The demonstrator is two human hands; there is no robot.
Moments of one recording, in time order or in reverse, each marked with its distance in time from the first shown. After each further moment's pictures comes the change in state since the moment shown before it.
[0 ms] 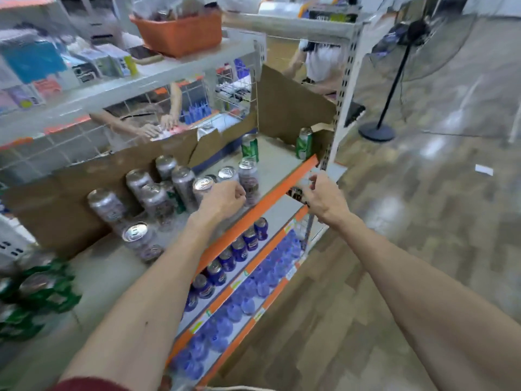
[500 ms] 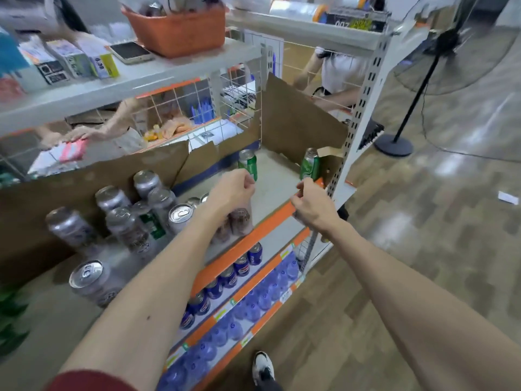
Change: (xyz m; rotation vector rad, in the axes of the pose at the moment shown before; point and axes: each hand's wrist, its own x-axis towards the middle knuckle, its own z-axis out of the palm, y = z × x) left_hand 0.129 0.043 0.007 -0.127 0.088 0.005; right_hand 0.136 0.017 0.020 -0.046 -0.145 -0.105
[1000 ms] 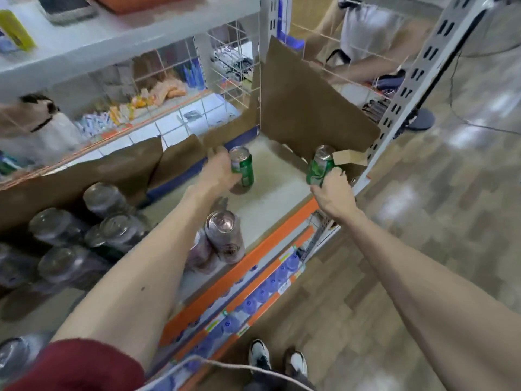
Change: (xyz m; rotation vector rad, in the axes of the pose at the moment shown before) left_hand 0.172 -0.051 0.041 0.006 -0.045 -0.291; right_hand 0.154 0.066 0.016 -0.109 -0.013 0.254
